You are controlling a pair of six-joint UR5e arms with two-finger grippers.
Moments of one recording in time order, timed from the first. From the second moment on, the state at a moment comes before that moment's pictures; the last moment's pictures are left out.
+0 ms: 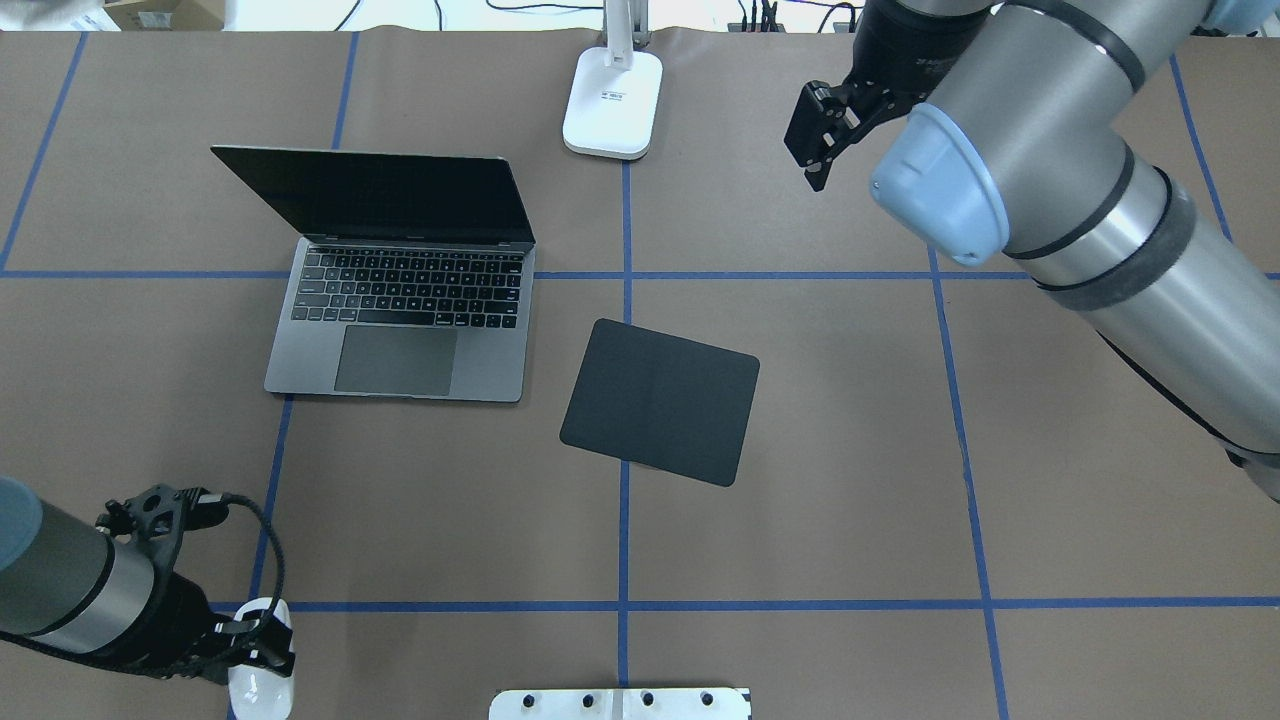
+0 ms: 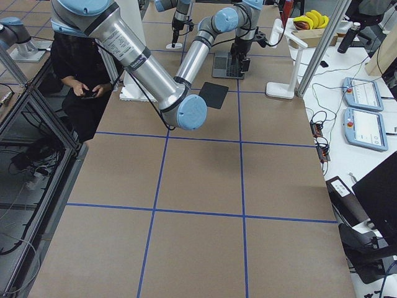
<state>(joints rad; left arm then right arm) -0.35 -1.40 -2.16 -2.09 -2.14 -1.48 0.96 -0.76 1.83 -2.20 2.20 0.37</state>
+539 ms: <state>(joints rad) -0.46 -1.78 -2.06 -1.86 -2.15 -1.39 1.00 -0.83 1.89 -2.20 2.21 0.37</state>
